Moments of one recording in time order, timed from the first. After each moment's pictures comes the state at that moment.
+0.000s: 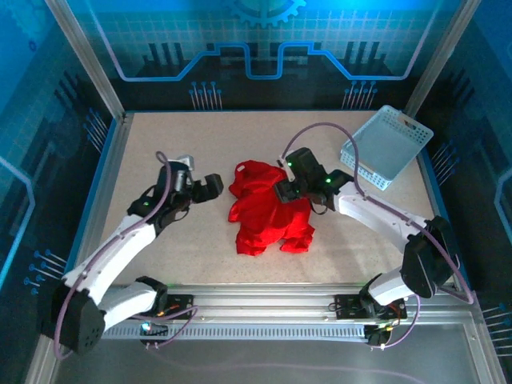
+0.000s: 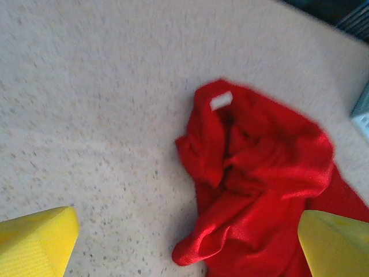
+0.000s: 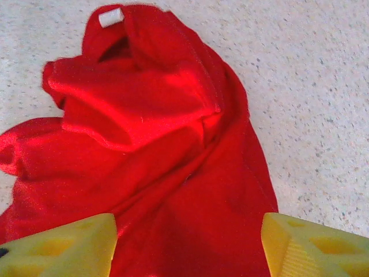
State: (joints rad) left arm -0.36 1.11 0.79 -0.39 -0.01 -0.59; right arm 0.63 1.47 1.13 -0.56 0.14 0.13
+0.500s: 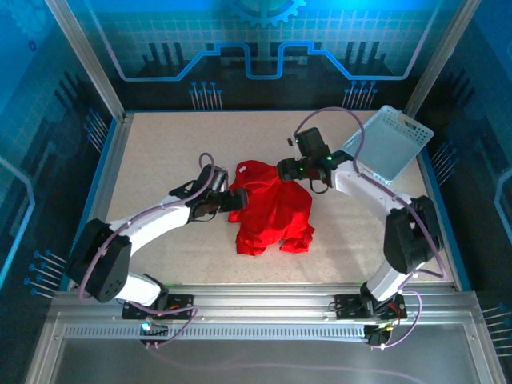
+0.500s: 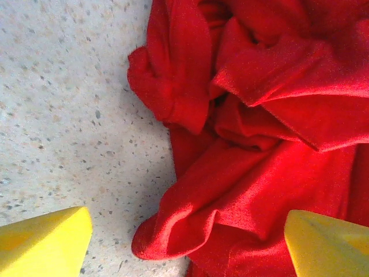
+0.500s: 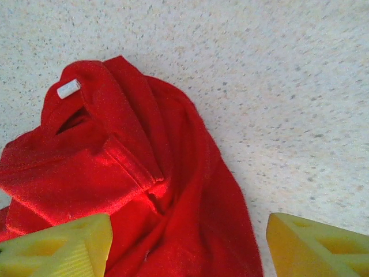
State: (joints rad) left arm -0.50 1.46 0.85 -0.33 0.03 -0.64; right arm 0.48 1.68 1.30 -0.53 0.01 0.23
